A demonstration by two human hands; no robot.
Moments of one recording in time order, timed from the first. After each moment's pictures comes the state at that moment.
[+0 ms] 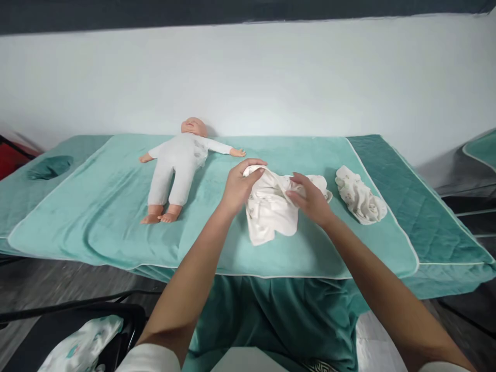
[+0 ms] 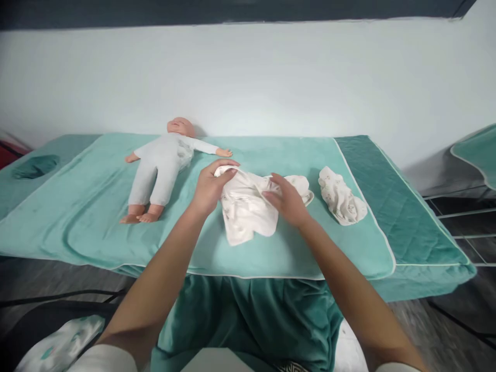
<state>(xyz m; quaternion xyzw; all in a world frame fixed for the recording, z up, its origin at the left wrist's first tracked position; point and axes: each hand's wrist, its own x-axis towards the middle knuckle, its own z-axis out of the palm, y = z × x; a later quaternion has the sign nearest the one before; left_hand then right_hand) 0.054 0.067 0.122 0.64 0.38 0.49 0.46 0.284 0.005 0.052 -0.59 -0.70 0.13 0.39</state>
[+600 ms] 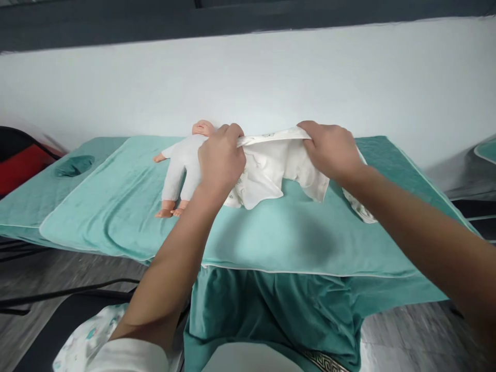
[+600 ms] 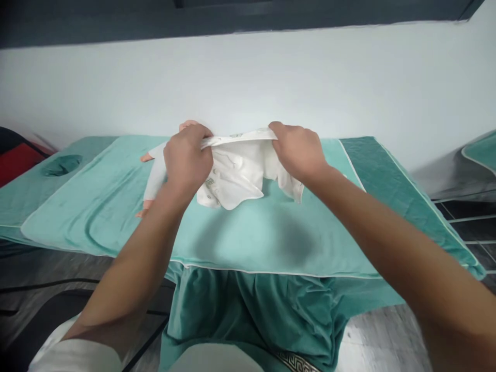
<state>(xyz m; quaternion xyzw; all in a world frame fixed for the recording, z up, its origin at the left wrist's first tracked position) 0.023 0.065 0.203 0.76 0.54 0.36 -0.03 0.276 0.042 0.201 -0.59 -0.75 -0.12 0.28</state>
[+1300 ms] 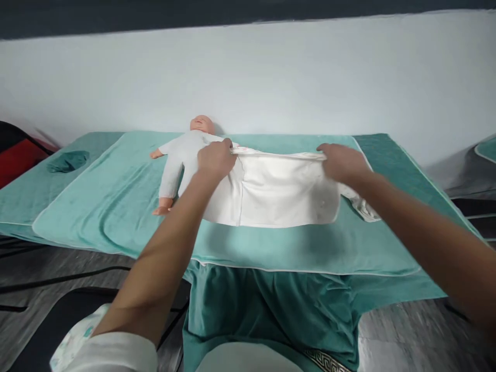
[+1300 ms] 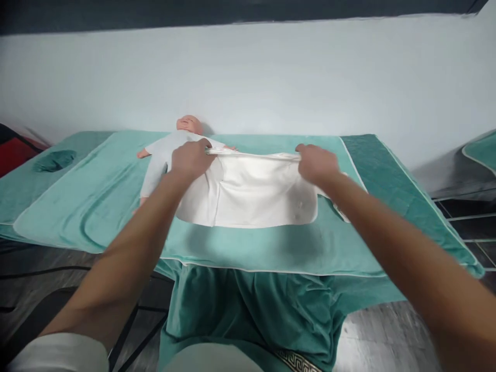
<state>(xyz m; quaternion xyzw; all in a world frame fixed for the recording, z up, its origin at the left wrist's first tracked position) 0.000 0.134 0.150 0.74 0.62 0.25 0.05 0.309 0.039 0.163 -0.75 -0.66 -0.04 0.08</state>
